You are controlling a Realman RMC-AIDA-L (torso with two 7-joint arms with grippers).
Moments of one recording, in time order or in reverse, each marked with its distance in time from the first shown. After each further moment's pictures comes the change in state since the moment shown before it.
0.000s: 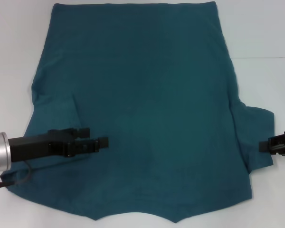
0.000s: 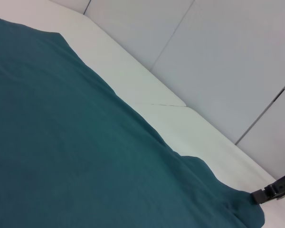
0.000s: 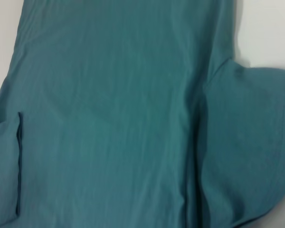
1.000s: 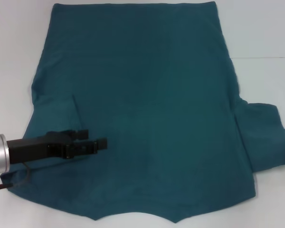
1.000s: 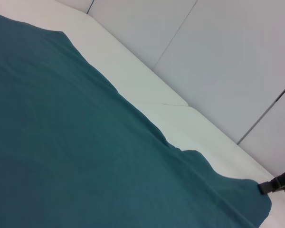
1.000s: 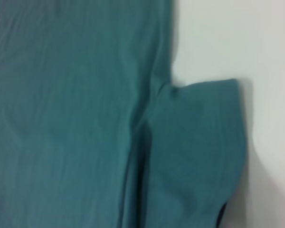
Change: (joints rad) left arm 0.009 0.000 -0.001 0.000 0.000 0.000 0.000; right arm -0.058 -0.047 0.006 -0.057 -0.003 0.015 0.010
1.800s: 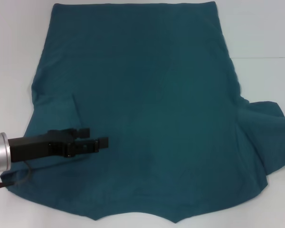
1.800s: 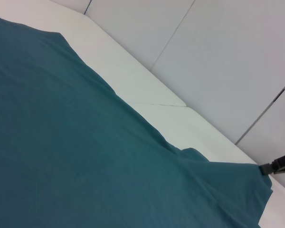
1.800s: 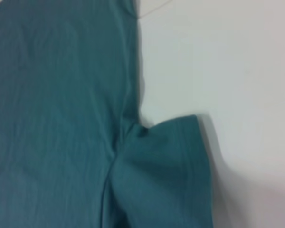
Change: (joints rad) left arm -0.007 0.000 0.000 0.000 0.000 0.001 0.000; right arm 0.014 -0.050 0.009 -0.049 -0.023 0.004 0.066
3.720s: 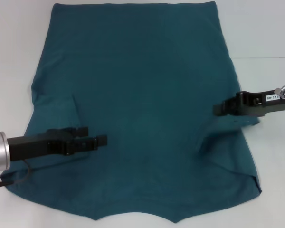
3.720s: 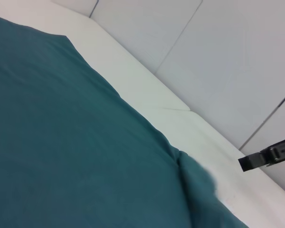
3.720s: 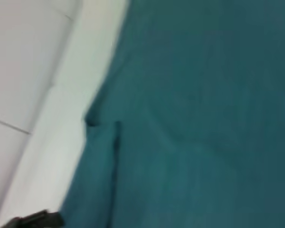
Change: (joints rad) left arm 0.001 -0.002 -0.008 0.000 -0.003 -0.008 -0.011; right arm 0.197 0.143 -0.166 0.062 0.185 -0.011 -0.054
